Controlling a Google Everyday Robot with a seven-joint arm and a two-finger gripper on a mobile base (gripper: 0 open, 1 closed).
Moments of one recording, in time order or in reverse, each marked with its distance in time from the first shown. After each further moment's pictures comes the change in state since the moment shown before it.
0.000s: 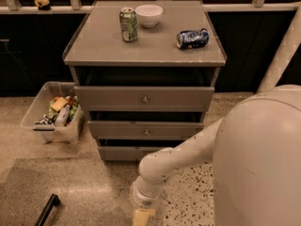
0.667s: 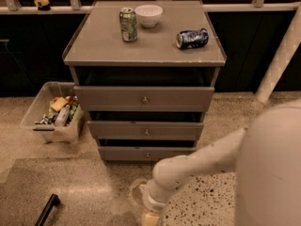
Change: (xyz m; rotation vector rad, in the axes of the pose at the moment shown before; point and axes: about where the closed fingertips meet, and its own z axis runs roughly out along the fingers) arm 0.018 0.003 0.003 0.024 -0.064 -0.006
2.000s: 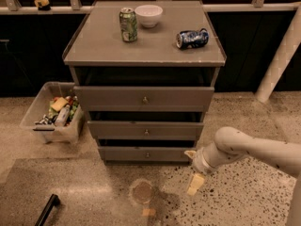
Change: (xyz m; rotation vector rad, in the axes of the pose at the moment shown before) arm 0.159 -0.126 -0.108 0.165 -0.121 0.119
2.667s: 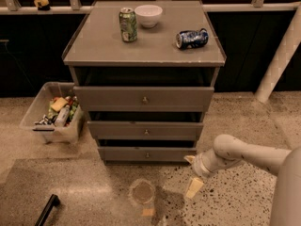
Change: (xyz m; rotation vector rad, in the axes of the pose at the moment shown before) arm 0.031 -0.011 0.042 -0.017 -0.024 0.029
